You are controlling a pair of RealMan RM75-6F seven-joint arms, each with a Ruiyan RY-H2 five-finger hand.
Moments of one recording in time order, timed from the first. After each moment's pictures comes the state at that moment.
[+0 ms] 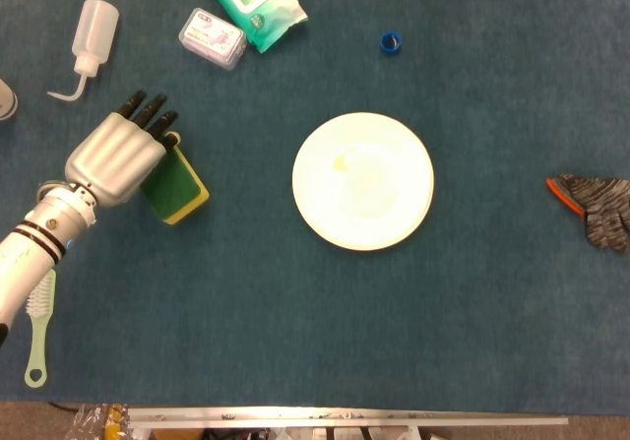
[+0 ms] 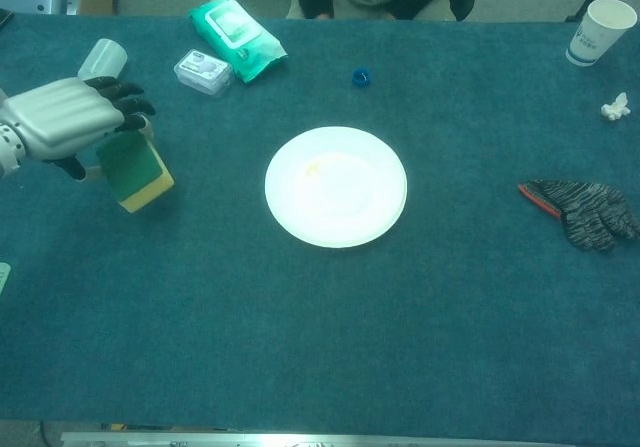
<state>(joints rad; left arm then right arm) -0.66 -1.26 0.02 -1.46 1.44 0.87 0.44 0.03 -1.15 0.09 -1.53 -1.51 1.55 0.30</state>
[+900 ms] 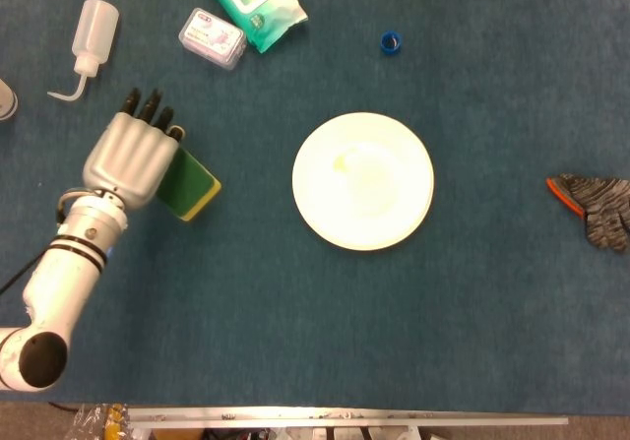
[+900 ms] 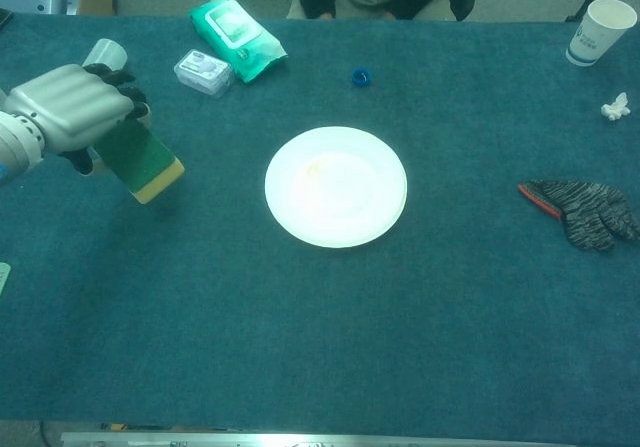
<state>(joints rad) -0.75 -1.25 -0.01 -1.86 0.82 1.04 1.07 0.04 -1.16 0.08 -1.46 -1.53 1.54 0.40</state>
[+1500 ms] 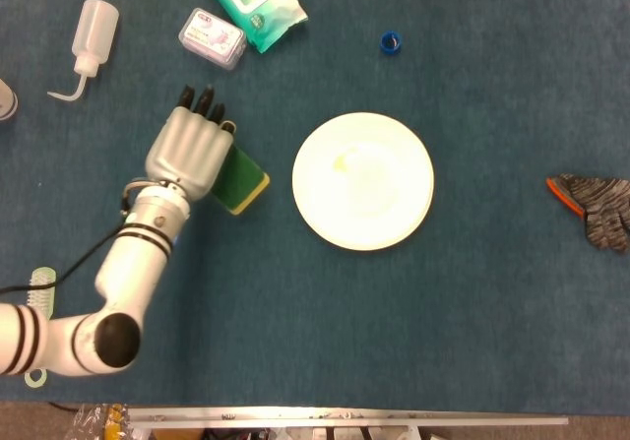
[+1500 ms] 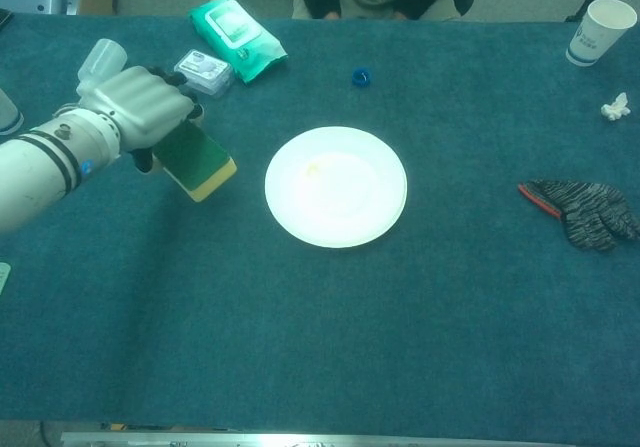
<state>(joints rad) -0.92 -1.42 -0.06 -1.85 0.55 1.14 1.23 0.05 -1.17 0.08 -1.42 -1.52 1.52 0.43</state>
